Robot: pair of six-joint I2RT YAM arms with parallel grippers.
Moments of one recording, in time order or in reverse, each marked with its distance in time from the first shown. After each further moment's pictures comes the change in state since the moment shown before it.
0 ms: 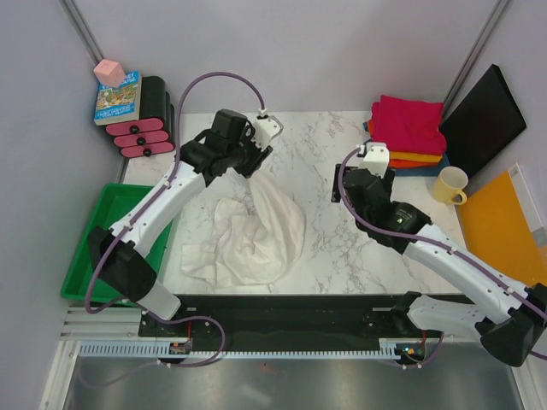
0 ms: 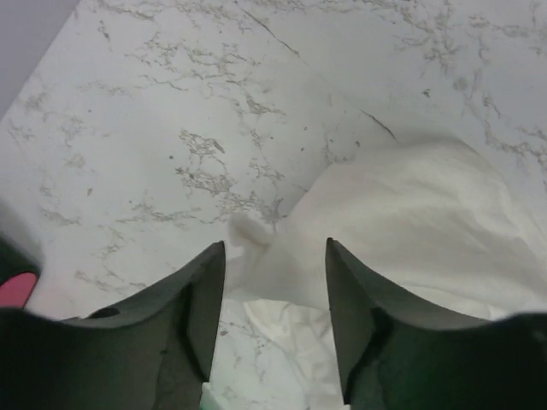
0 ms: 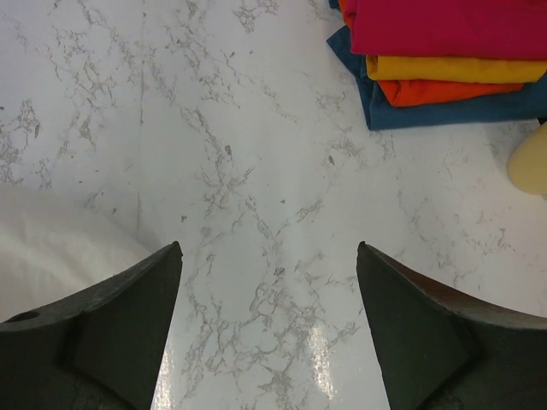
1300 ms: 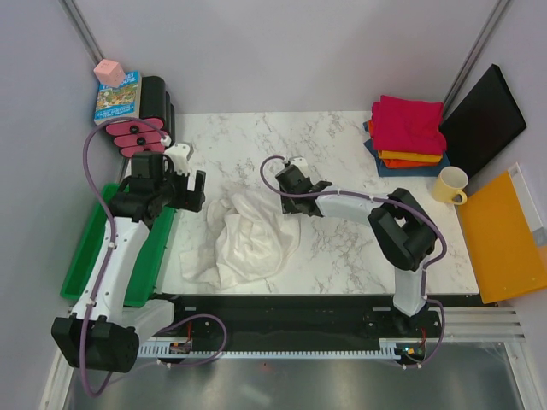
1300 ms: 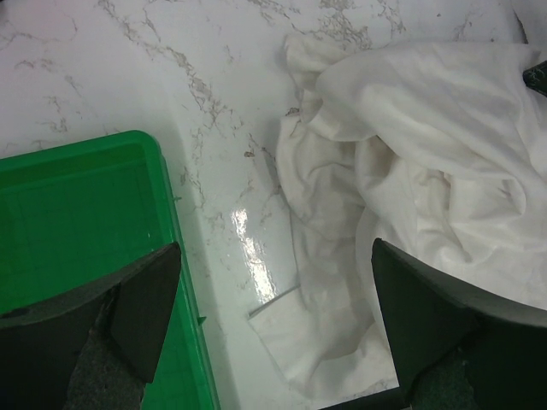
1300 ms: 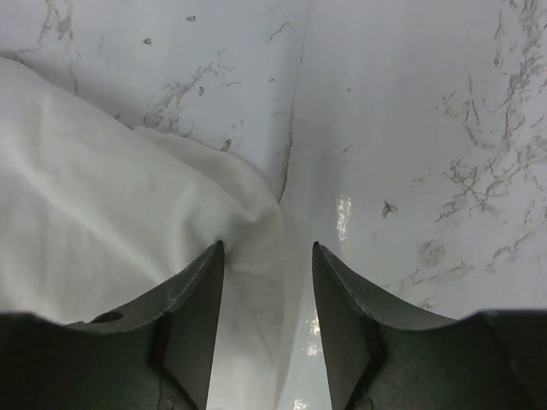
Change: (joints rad) left arm 0.466 -0.487 -0.481 -0.046 0.063 -0.221; right arm 0.004 0.826 0.238 0.237 -0.402 0.048
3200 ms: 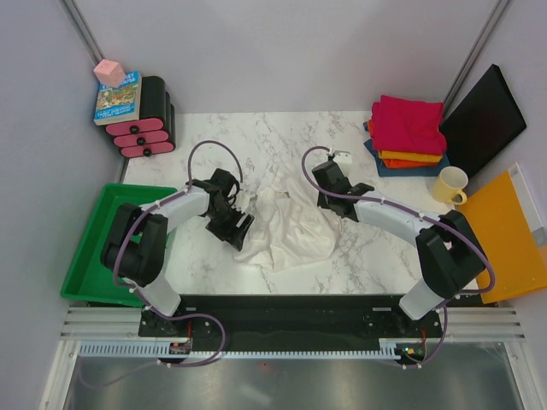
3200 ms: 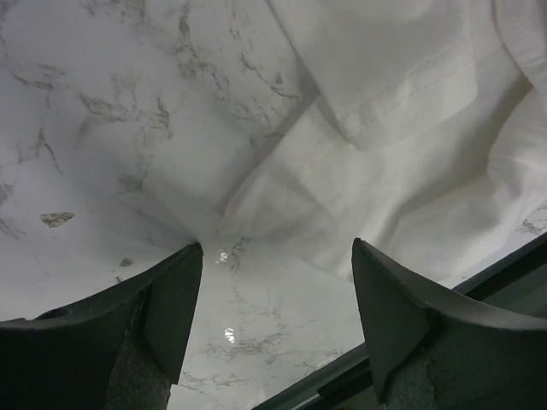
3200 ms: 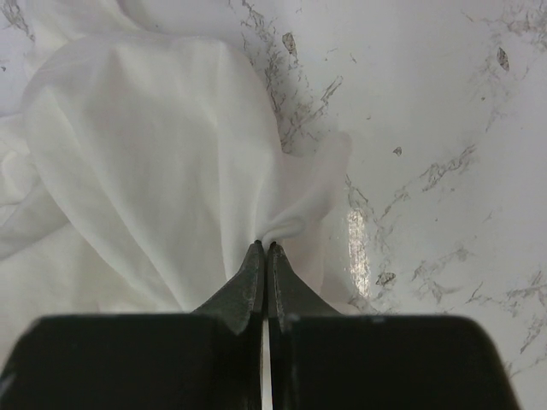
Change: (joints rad) left arm -0.298 0.585 -0.104 0.002 0.146 0.066; right arm -0.143 -0.316 -0.233 -0.031 0.072 0.111
